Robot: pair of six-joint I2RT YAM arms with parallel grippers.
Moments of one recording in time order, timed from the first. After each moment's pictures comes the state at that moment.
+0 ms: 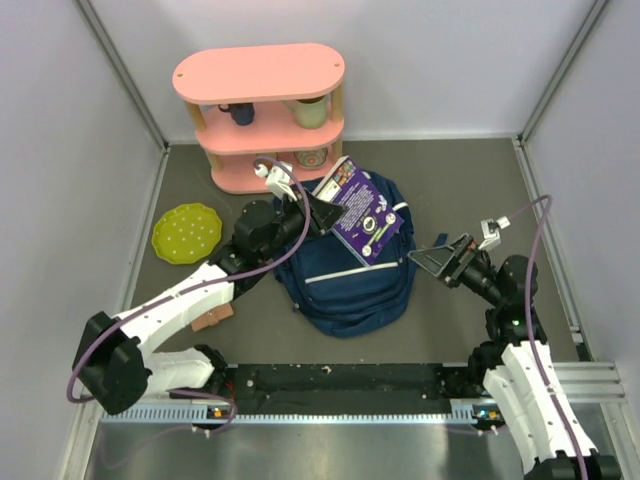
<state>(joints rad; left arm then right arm) -0.69 1.20 0.84 0.33 0.09 -0.79 0.04 0.52 0.32 0.07 -0.71 0.98</state>
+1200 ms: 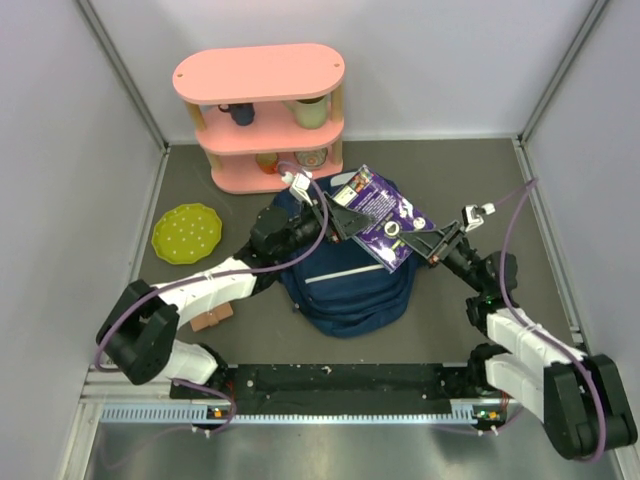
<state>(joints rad) -0.69 1.40 0.77 0.76 0.34 -1.08 0.21 1.01 0.23 1.05 -0.62 1.44</state>
